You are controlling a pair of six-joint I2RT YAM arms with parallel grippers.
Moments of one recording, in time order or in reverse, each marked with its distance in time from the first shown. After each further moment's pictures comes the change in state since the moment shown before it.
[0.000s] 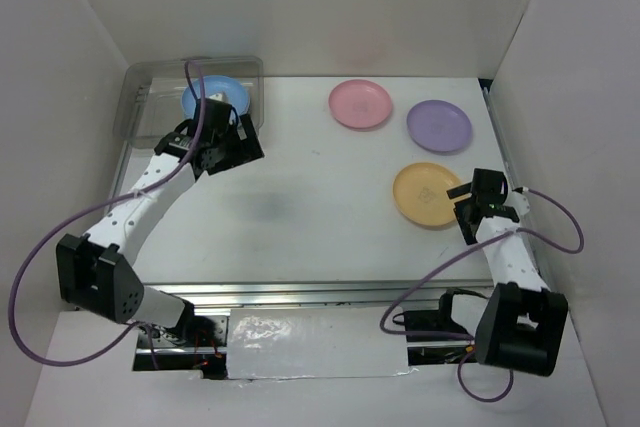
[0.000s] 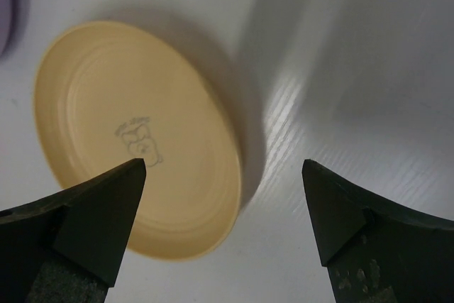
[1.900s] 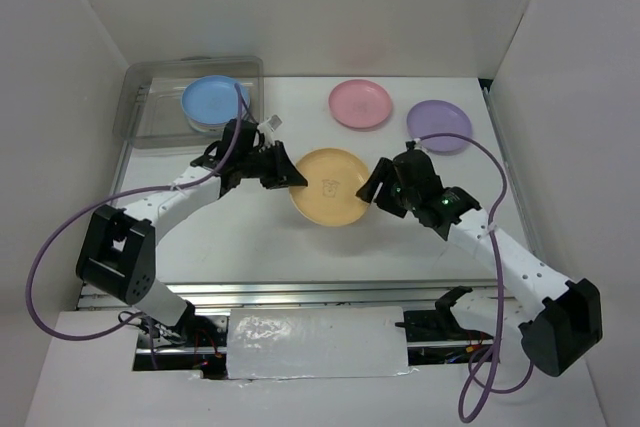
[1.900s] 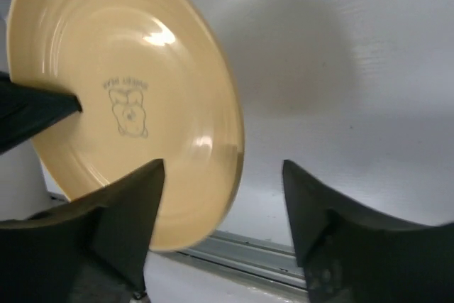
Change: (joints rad) left arm -0.090 0.095 -0.268 0.512 0.664 -0.069; right arm 0.737 0.025 0.248 -0.011 -0.196 -0.185
